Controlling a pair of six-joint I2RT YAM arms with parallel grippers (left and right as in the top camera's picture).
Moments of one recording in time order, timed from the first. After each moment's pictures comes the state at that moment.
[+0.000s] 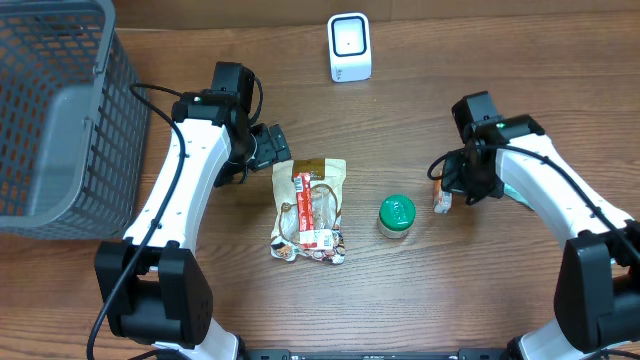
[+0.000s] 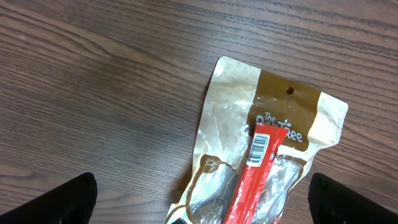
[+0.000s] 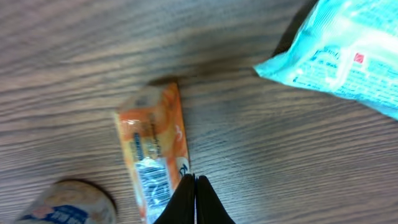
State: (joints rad) left arm -0.12 1.75 1.47 -1.12 0.02 -0.49; right arm 0.24 1.75 1.22 -0.95 0.01 0.46
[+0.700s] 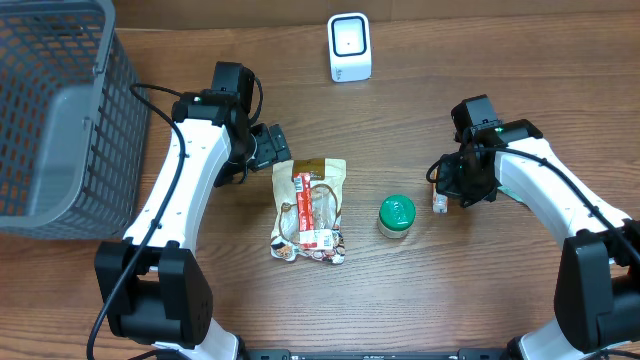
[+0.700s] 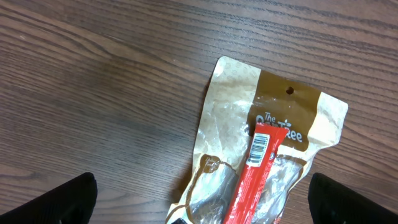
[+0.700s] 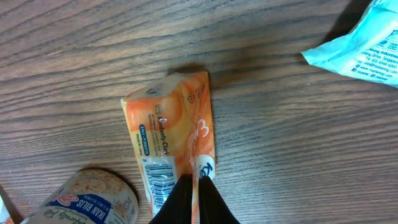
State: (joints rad) left arm -0.12 1.75 1.47 -1.12 0.02 -0.49; right arm 0.24 1.75 1.19 -0.90 -0.10 0.46
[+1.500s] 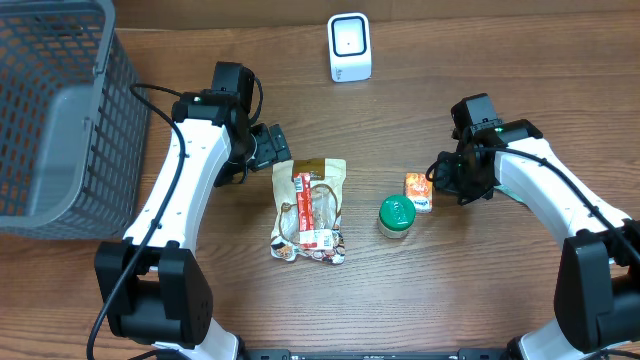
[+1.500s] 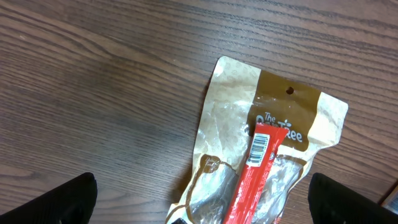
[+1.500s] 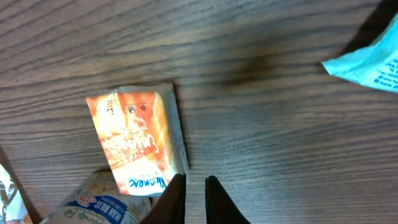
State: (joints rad) left arm -0.12 1.75 1.47 -1.12 0.02 -0.50; right arm 0.24 1.75 1.19 -0.87 -0.13 0.46
